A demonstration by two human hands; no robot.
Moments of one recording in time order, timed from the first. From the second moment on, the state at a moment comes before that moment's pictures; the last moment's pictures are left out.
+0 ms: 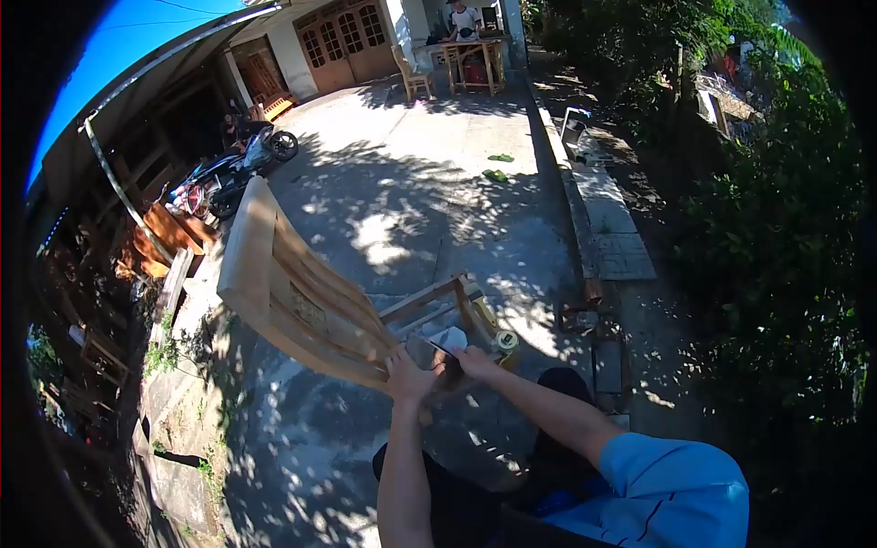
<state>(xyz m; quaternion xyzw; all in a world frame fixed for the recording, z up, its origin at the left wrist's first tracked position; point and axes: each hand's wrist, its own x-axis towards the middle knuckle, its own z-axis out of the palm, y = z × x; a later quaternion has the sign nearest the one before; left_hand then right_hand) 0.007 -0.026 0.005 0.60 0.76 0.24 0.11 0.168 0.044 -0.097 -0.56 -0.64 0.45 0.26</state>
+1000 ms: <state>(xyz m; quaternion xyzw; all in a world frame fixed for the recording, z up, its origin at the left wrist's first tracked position) 0.000 -0.033 -0.007 0.62 0.74 0.25 0.08 0.195 0.093 -0.143 -0.50 -0.70 0.47 0.20</state>
